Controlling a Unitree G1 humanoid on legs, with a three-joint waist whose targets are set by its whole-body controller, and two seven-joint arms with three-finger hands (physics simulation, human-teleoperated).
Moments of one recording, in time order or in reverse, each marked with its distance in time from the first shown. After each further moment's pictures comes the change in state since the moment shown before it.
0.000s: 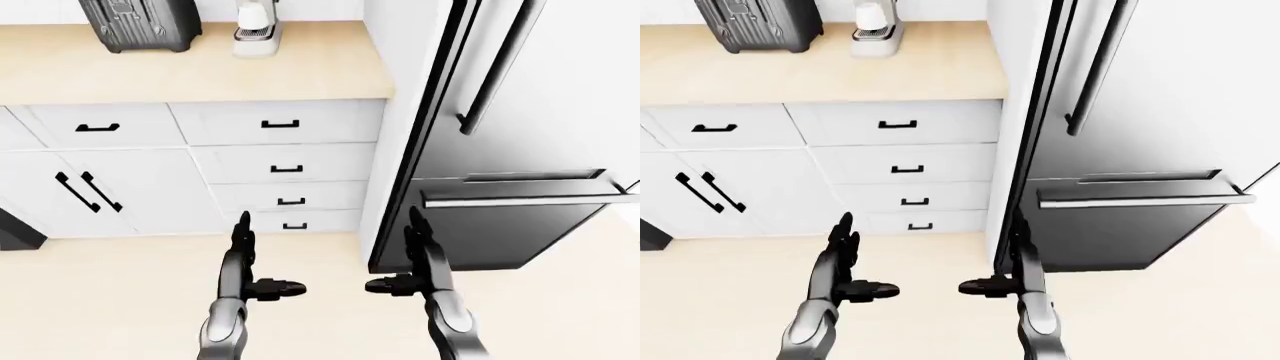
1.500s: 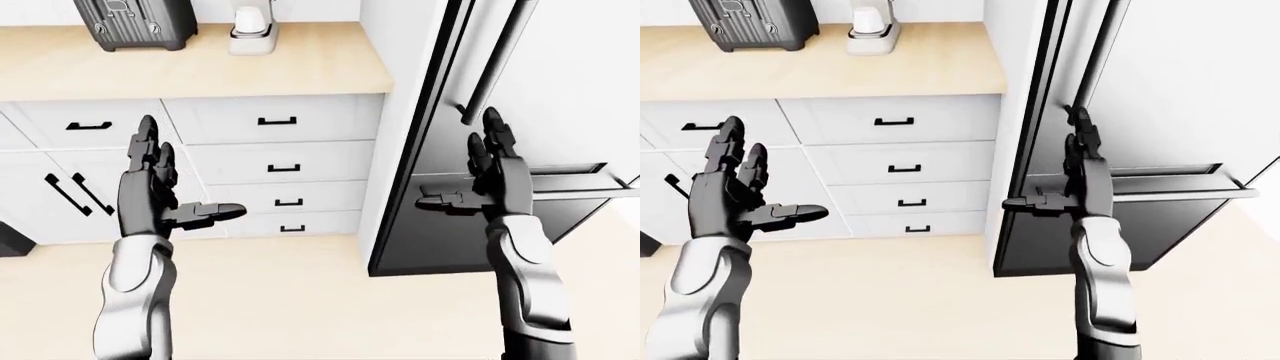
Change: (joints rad) left arm -0.253 0.199 0.259 -0.453 -0.121 0.354 0.030; right arm -0.312 -0.207 -0.214 -0.273 0.099 0.224 0.008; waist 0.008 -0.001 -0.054
